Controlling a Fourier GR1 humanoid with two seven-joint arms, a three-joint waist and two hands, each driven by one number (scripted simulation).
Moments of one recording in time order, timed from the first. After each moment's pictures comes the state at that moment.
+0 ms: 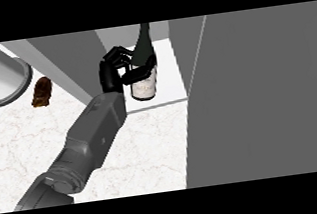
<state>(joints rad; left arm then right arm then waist) -1.07 0.01 -0.10 -0.08 0.62 0.43 -0.72 -0.63 -0.17 0.00 -2.40 -0.19 -0.08 0.93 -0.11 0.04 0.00</state>
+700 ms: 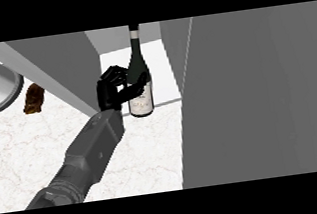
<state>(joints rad) -0.94 0.00 -0.09 -0.09 0.69 0.30 -0.76 -0.64 -0.16 0.01 -2.40 -0.21 -0.07 0.92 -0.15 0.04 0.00</state>
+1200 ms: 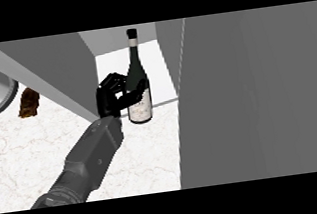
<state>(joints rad) -0.89 0.00 -0.13 -0.10 0.71 0.31 -0.76 -0.63 -0.14 0.01 -2.38 -0.23 -0.06 0.91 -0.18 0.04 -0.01</state>
